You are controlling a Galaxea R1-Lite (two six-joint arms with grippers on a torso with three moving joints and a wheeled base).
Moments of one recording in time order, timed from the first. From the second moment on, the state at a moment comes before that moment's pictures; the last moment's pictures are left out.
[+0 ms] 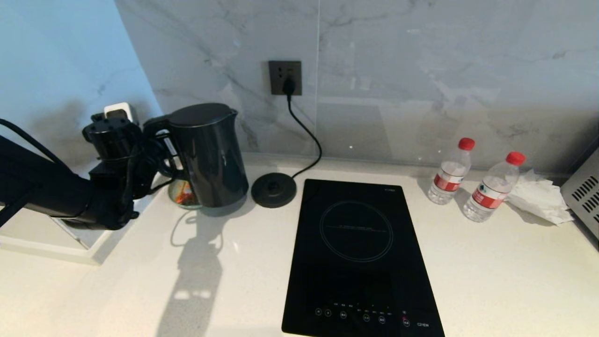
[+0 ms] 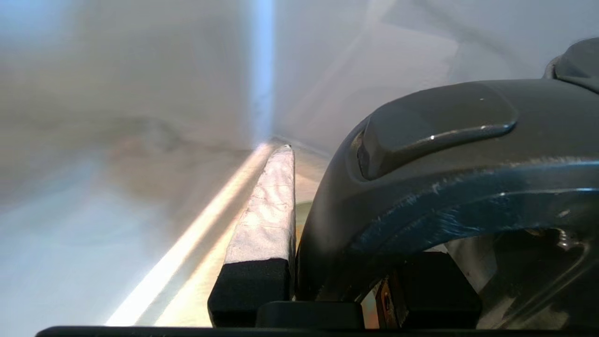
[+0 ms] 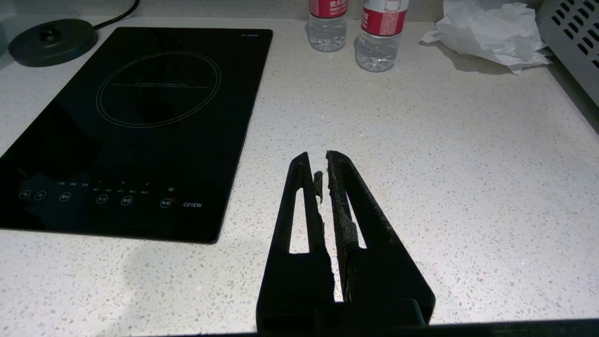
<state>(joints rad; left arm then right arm) -0.06 2.03 -1.12 -1.06 0.34 -0.14 0.00 0.00 0.00 0.00 0.00 0.00</state>
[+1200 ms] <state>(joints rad) 0.15 1.92 -0.80 -1.19 0.17 -0.14 0.00 0.00 0.00 0.00 0.00 0.00</state>
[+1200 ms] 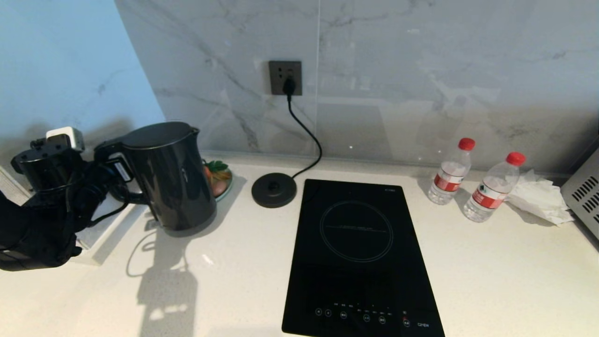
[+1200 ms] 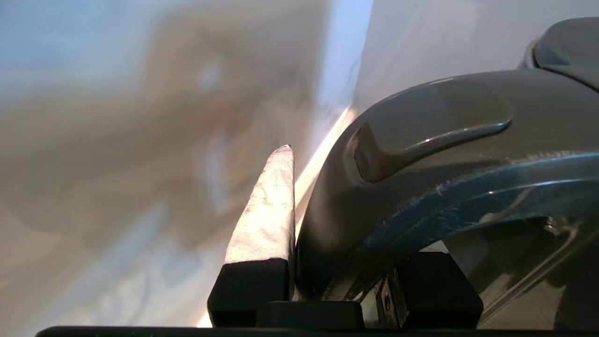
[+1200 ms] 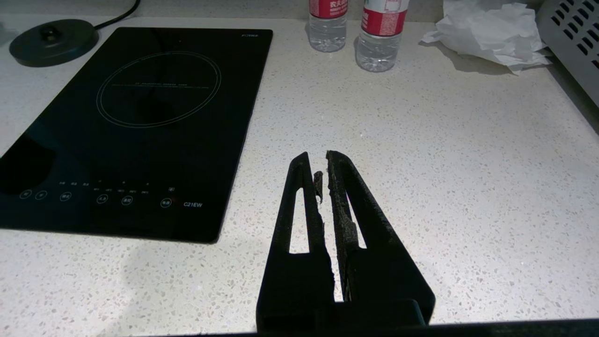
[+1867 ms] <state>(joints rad) 0.19 1.91 -0.62 -1.36 0.13 -0.14 0.00 0.00 0.00 0.00 0.00 -0.01</state>
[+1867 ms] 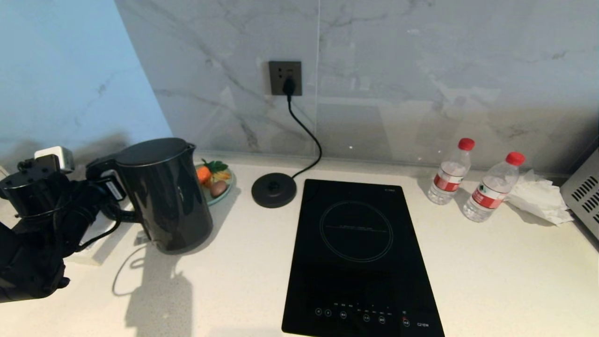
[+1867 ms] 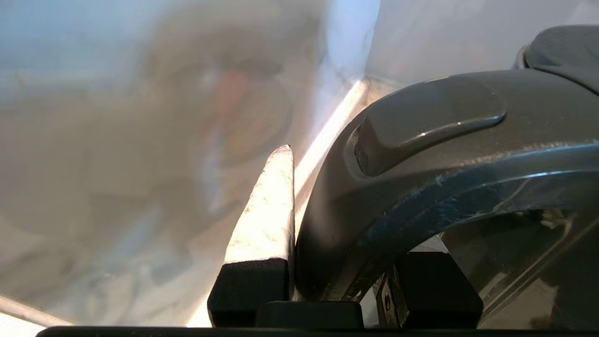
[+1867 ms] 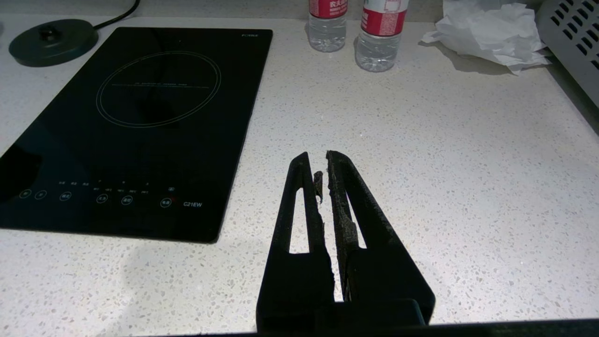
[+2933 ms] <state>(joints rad) 0.27 2.03 -0.53 -1.52 0.06 -0.07 0.00 0.00 0.00 0.00 0.00 0.00</state>
